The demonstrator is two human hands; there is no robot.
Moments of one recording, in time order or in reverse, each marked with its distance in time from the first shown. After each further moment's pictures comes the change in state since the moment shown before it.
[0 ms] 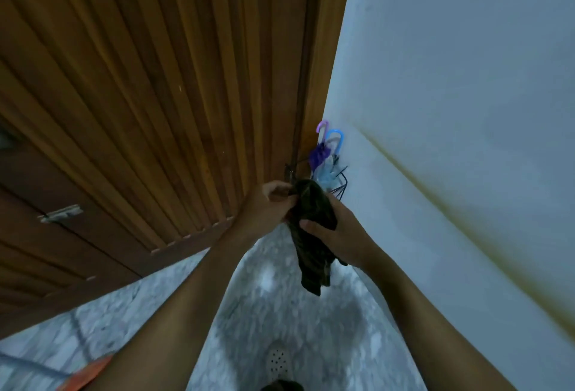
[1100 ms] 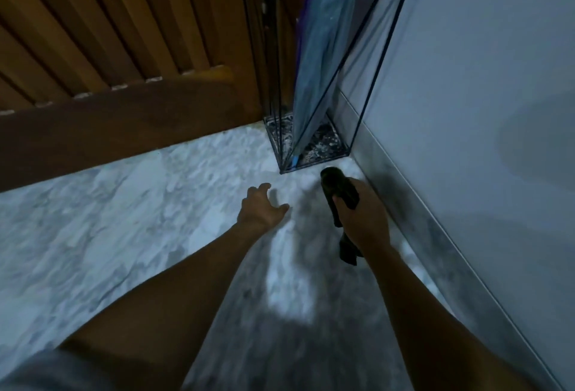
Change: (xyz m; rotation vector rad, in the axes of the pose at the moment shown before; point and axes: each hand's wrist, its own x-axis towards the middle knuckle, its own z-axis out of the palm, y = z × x) left_hand 0.390 -0.723 0.214 0.658 0.182 -0.250; right_hand 0.225 0.789 0.146 -0.316 0.280 0.145
